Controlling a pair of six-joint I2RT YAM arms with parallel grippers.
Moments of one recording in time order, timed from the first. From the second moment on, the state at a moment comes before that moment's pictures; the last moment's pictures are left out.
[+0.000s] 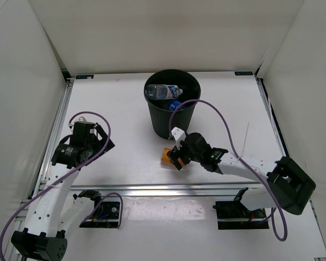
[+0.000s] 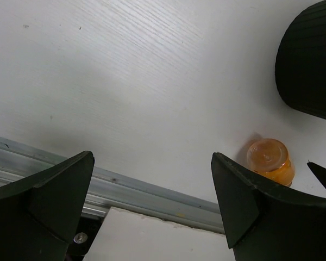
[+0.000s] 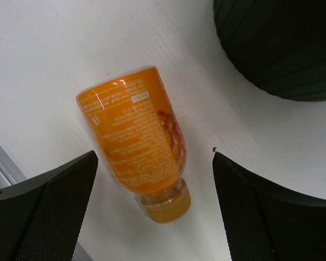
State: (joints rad) left arm -0.21 0.83 0.92 -1.01 -0.15 -0.75; right arm 0.89 1.30 0.61 0.04 -0.03 -0.06
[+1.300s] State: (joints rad) left arm -0.21 0.84 0.92 -1.03 -0.20 -0.73; right arm 0.83 1.50 1.85 -0.54 0.15 0.07
